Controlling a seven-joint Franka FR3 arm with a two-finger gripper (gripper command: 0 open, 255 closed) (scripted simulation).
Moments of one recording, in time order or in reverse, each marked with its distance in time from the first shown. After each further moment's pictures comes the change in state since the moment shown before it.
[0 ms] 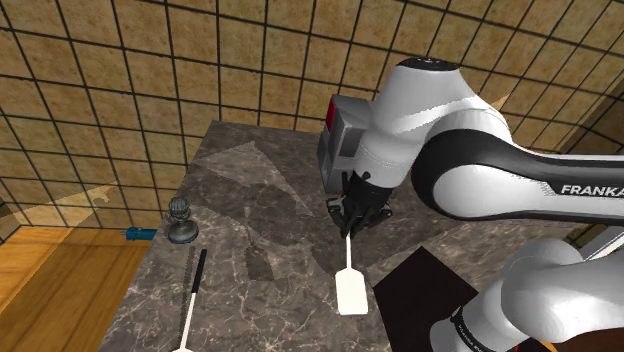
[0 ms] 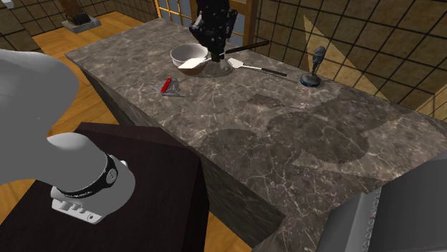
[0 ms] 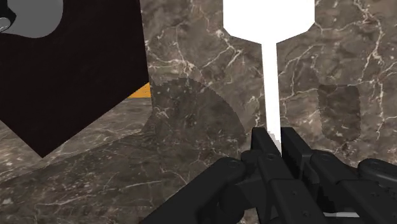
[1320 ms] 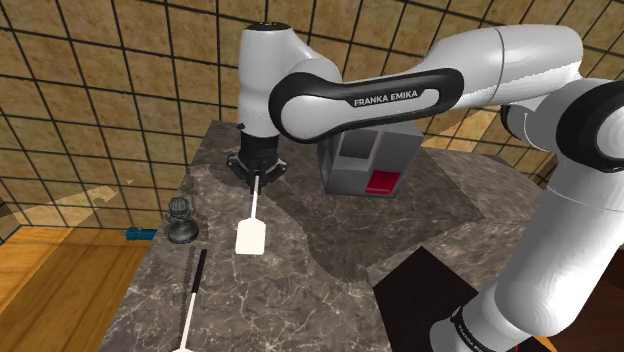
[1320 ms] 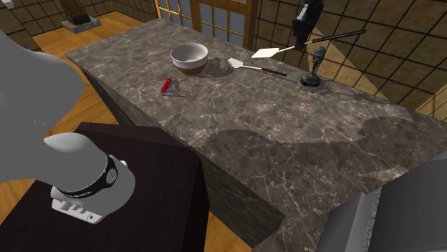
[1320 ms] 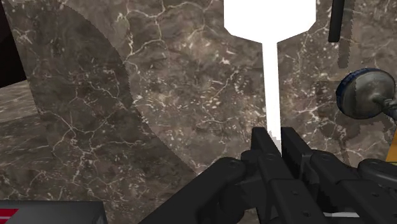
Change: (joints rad) arm -0.122 0.915 0.190 0.750 -0.572 -0.005 0.336
